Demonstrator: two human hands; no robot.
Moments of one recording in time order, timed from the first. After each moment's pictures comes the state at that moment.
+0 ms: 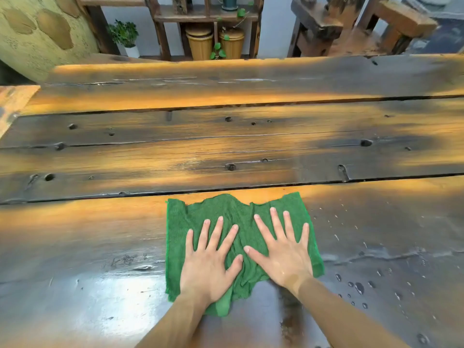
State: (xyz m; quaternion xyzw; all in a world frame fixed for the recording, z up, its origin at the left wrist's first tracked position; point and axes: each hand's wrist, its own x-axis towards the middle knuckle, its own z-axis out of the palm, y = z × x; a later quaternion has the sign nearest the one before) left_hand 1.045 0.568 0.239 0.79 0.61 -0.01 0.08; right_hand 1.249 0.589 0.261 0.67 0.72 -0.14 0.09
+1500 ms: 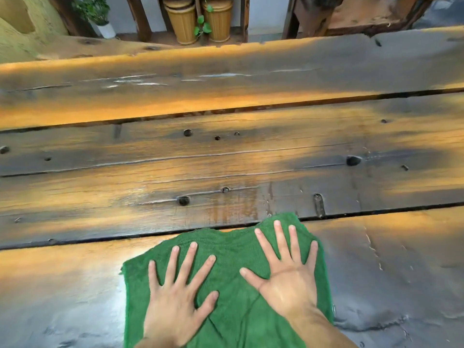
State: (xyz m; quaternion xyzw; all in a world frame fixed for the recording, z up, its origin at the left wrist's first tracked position) left_hand 1.109 0.625 0.245 0.77 0.62 -0.09 0.10; right_hand 1.359 0.659 0.246 0.69 0.71 -0.10 0.04
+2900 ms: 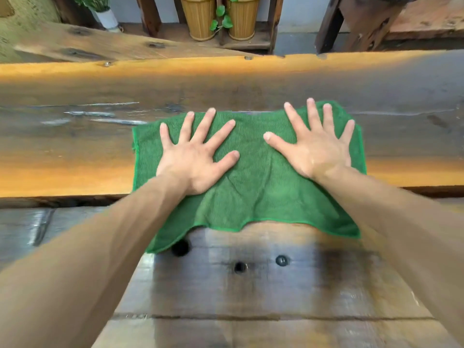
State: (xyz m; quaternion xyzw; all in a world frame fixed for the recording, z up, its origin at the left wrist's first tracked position) left_hand 1.102 1.185 0.235 0.75 0.66 -0.05 0.06; right_hand 1.346 1.212 0.244 0.72 0.69 -0.11 0.03
